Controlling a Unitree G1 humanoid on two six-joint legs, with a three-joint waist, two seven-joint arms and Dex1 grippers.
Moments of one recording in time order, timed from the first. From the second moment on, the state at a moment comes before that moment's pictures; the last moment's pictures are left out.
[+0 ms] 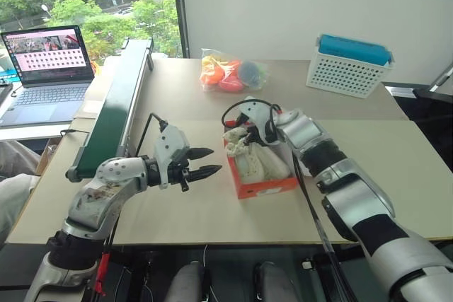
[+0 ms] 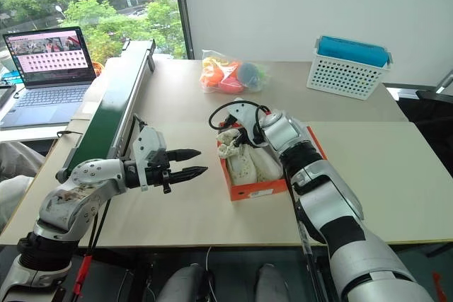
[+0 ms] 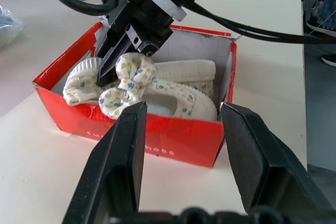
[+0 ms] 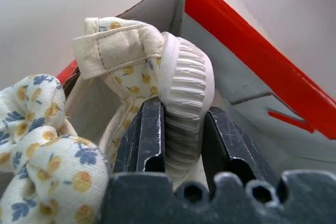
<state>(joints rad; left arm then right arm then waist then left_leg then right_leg) -0.34 0.63 -0.08 -0.34 -0.47 0.57 -0.84 -1.11 -0.34 0.50 0.74 -0.02 0.60 0.70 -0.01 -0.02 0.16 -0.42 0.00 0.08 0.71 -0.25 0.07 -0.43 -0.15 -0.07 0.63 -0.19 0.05</state>
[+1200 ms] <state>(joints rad) -0.34 0.62 -0.06 -0.37 -0.48 0.63 -0.80 -1.03 -0.17 0.44 0.87 -0.35 0.42 0.65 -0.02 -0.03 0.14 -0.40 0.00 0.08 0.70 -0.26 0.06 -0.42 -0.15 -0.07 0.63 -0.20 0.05</state>
